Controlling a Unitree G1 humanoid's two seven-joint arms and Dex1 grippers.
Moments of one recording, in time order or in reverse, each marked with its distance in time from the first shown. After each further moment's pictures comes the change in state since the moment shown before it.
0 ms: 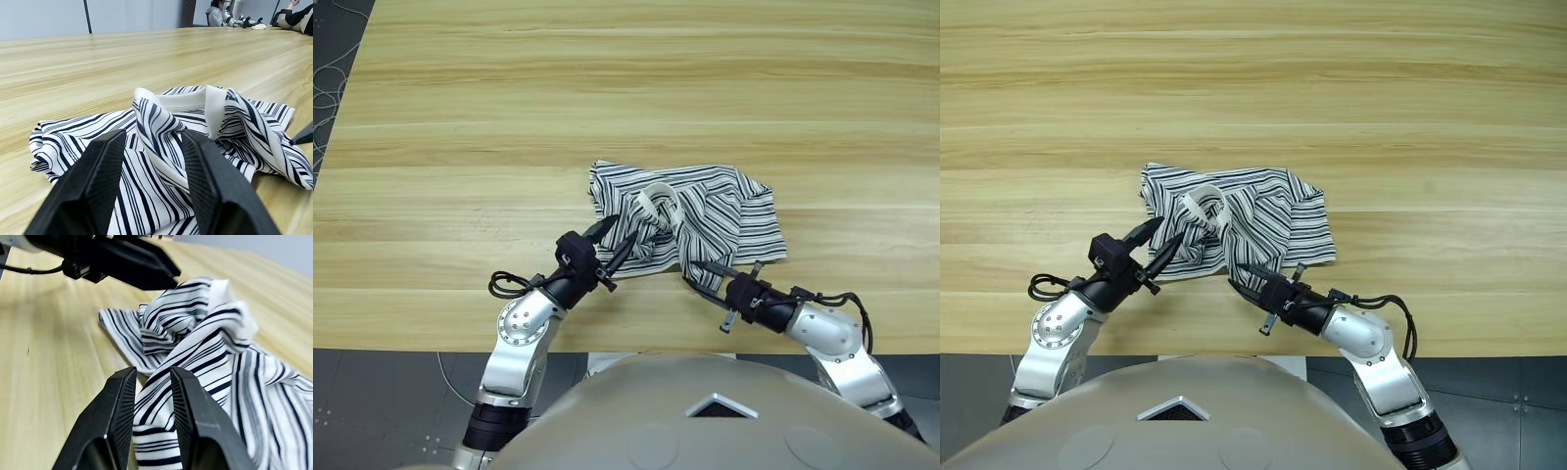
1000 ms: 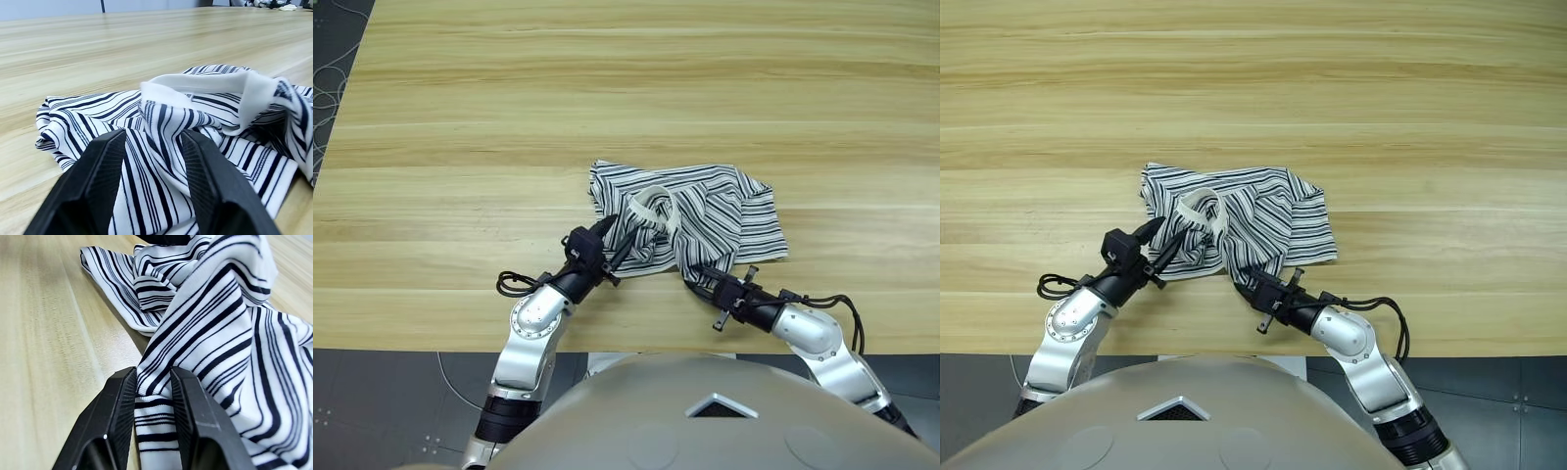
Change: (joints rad) left arm -0.032 -0.058 -0.013 0.036 0.074 0.086 0.086; right arm -0.034 0.005 0.056 0.060 -0.129 0.062 -0.093
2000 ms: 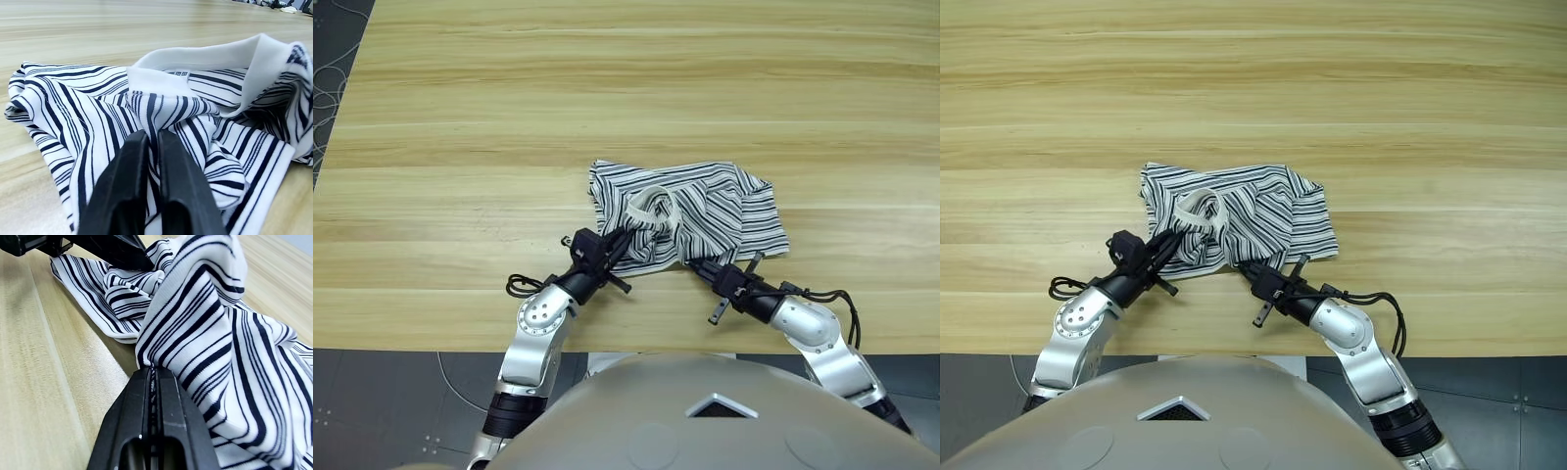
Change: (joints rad) left arm -0.014 -0.029 0.003 0.049 -0.038 0.057 -0.022; right arm -0.023 0.035 -0.019 0.023 0.019 0.000 -0.037
